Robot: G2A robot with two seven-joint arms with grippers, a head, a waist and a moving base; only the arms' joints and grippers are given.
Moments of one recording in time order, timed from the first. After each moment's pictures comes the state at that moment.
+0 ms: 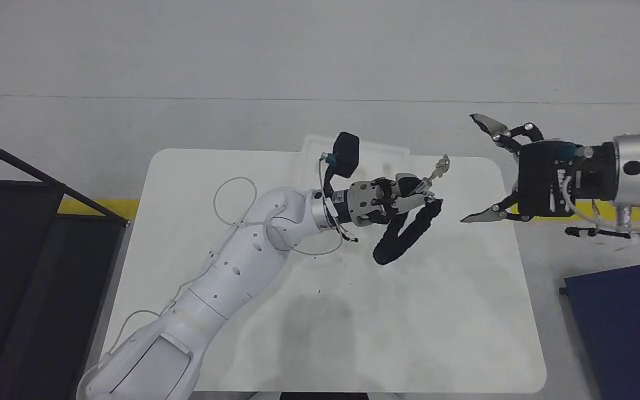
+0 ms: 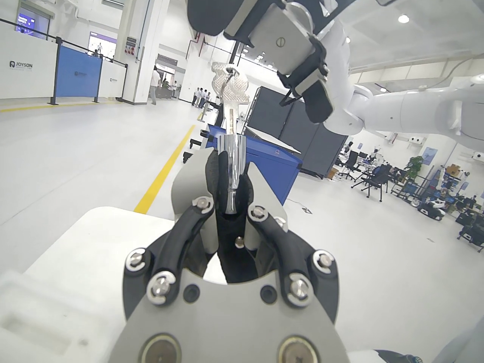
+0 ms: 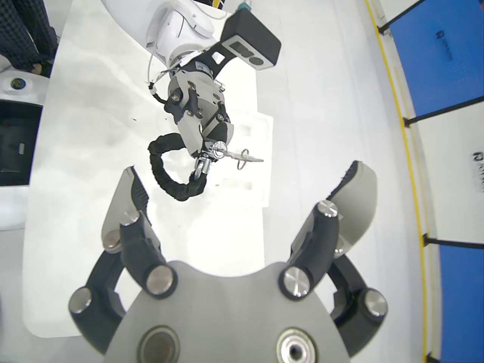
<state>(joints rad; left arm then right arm) 0.64 -1.42 -0.80 -1.13 0.64 -1.01 0.05 -0.34 -0.41 0.88 -1.88 -0.63 -1.01 0.38</state>
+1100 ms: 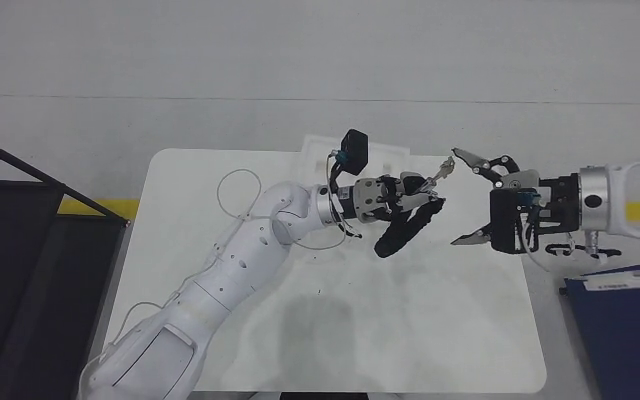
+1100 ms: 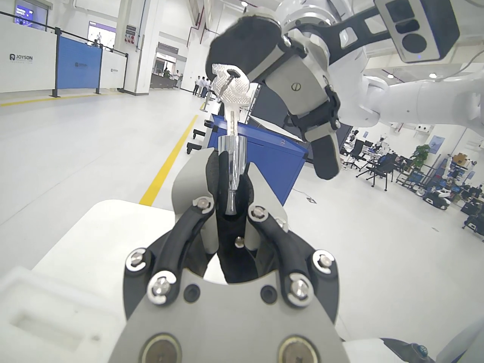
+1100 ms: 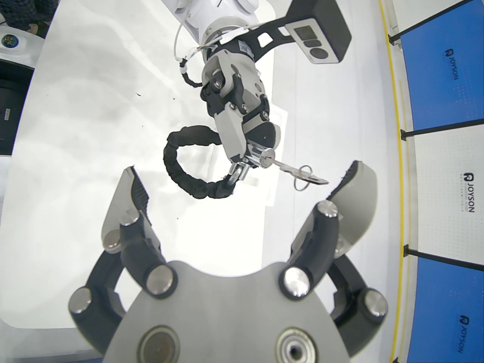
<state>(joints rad) 0.59 -1.44 -0.77 -1.08 0.69 -1.01 0.06 -0.43 -0.38 0.86 -1.90 -0.83 -1.01 0.22</state>
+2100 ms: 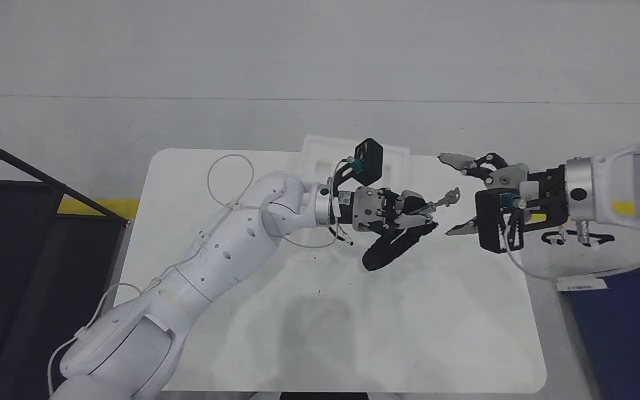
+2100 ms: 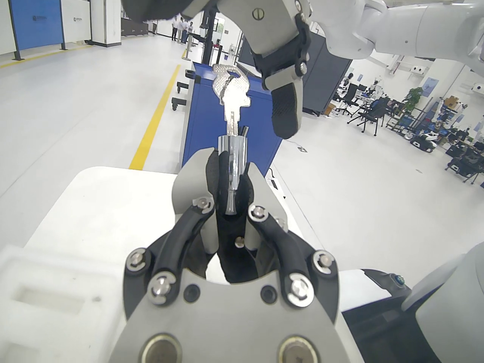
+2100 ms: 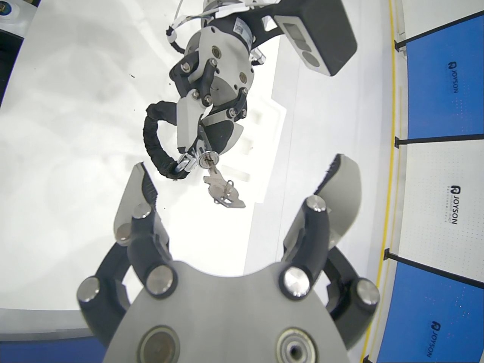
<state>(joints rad) 0.50 -1.33 -0.63 -1.16 0.55 -1.01 -0.14 -0.18 -0.38 0.58 -1.87 -1.01 -1.01 0.09</state>
